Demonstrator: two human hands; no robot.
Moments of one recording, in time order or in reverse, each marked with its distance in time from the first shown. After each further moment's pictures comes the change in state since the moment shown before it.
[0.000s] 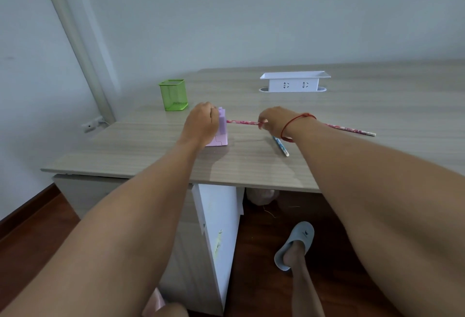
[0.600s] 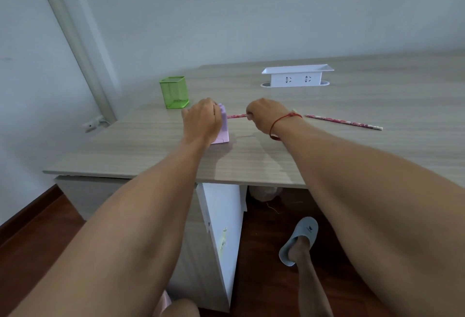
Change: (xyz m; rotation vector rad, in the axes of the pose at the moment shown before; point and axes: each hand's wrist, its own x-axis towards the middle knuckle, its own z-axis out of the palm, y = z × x) left_hand 0.000 -0.002 0.005 0.261 0.098 0.015; right_hand 0.015 -0.030 0.007 -0.016 0.180 -0.061
